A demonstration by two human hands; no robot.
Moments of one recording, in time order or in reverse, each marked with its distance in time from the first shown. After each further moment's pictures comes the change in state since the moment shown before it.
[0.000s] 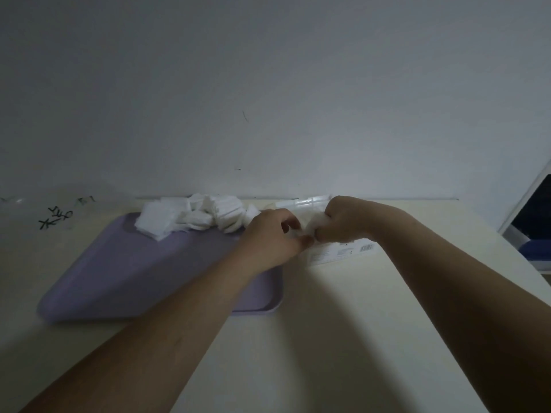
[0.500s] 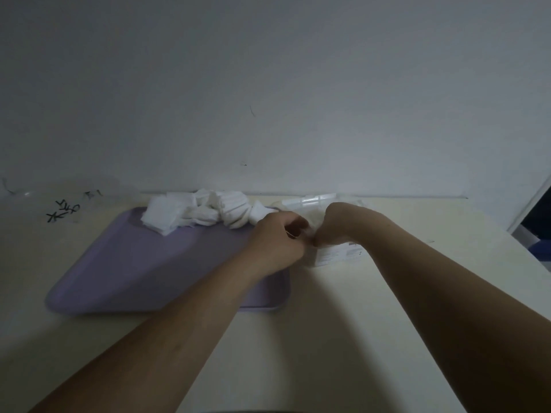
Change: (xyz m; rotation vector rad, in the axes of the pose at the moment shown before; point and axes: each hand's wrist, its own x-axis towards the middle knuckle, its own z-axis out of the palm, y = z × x) left_hand -0.002 -0.019 0.012 -0.195 -0.017 -0.012; right_hand 0.018 -0.016 0.024 -0.192 -0.034 0.146
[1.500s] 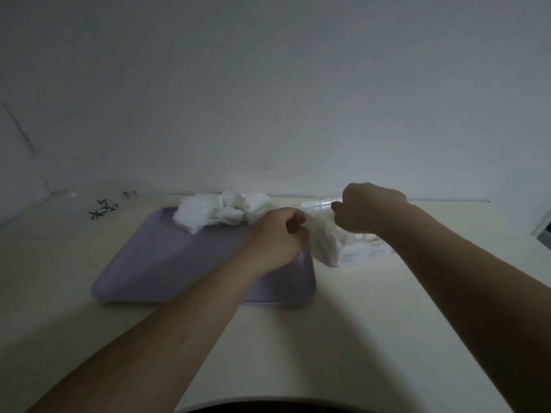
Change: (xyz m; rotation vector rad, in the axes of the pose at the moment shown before) left_hand -0.018 -0.001 -0.036 -0.057 0.071 -0.013; right_hand -0.031 -0.018 -0.023 -0.054 0.296 -0.045
